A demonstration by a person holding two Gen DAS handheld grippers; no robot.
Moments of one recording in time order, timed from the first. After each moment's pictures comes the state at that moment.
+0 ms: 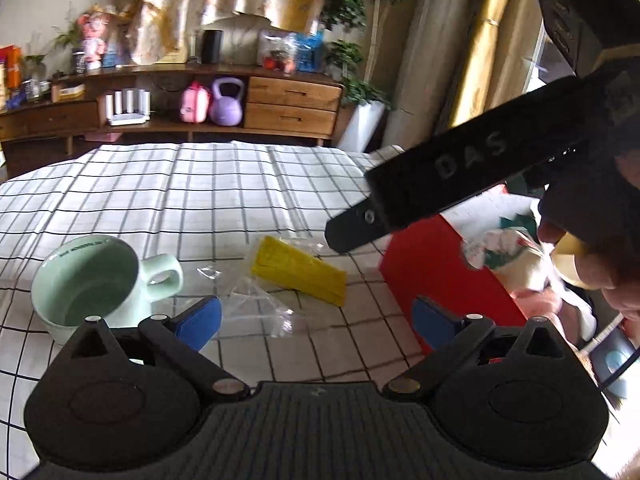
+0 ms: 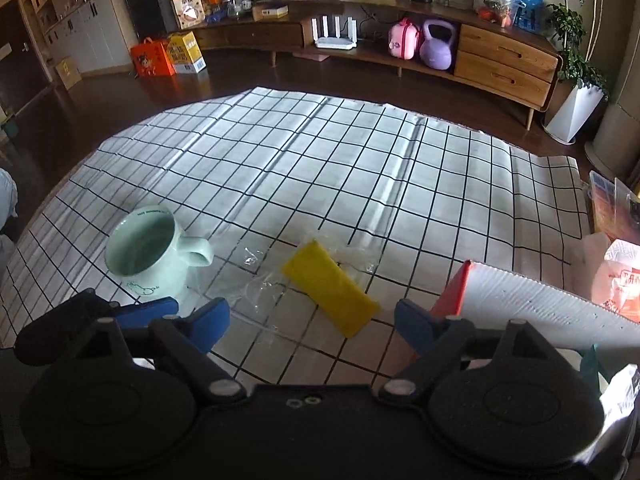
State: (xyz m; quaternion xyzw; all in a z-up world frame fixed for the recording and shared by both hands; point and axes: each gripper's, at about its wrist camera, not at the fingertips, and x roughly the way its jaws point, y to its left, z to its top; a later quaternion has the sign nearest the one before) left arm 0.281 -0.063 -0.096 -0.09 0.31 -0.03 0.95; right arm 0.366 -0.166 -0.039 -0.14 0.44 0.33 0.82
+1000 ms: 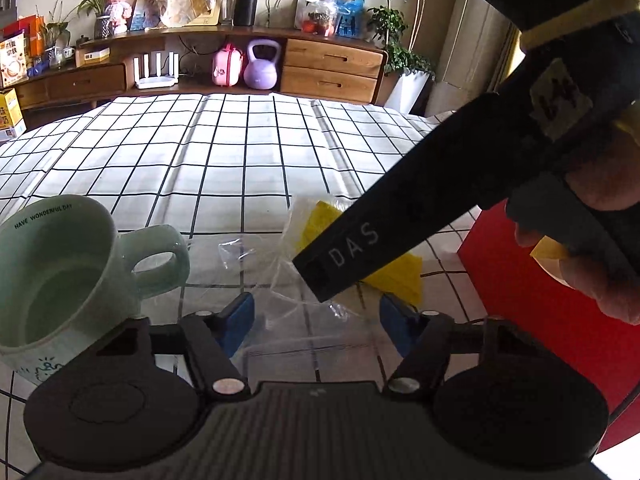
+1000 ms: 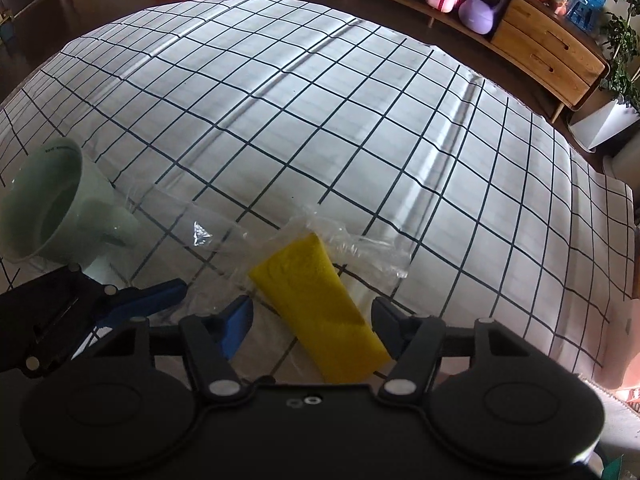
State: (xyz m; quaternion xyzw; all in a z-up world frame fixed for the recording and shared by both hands) left arm 0.341 -0.044 -0.149 -0.10 0.36 0.02 0.93; right arm 0.422 -0.092 -0.120 -0.26 0.49 0.32 0.76
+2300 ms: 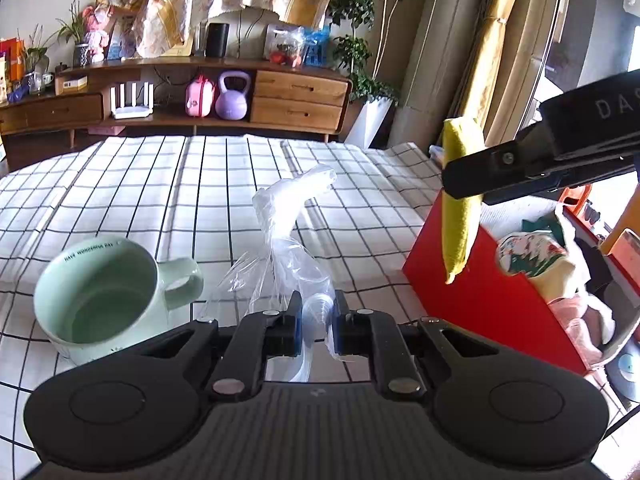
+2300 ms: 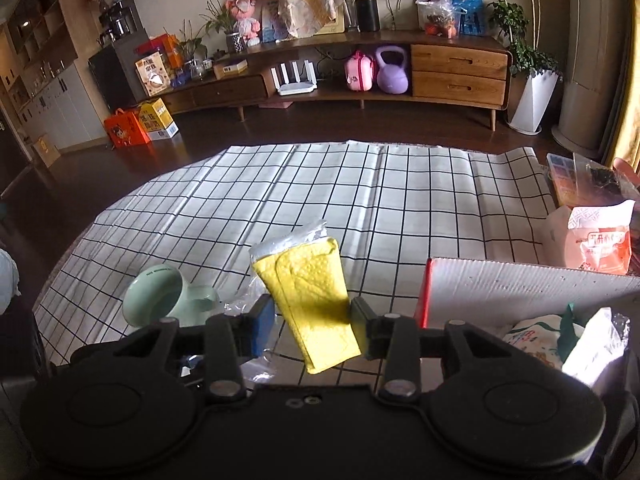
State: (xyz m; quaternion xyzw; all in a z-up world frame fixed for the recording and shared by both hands) left arm 0.297 -0.041 -0.102 -0.10 0.32 -0.03 0.94; right arm 0.338 -0.208 -0.005 -0.03 0.40 0.29 0.87
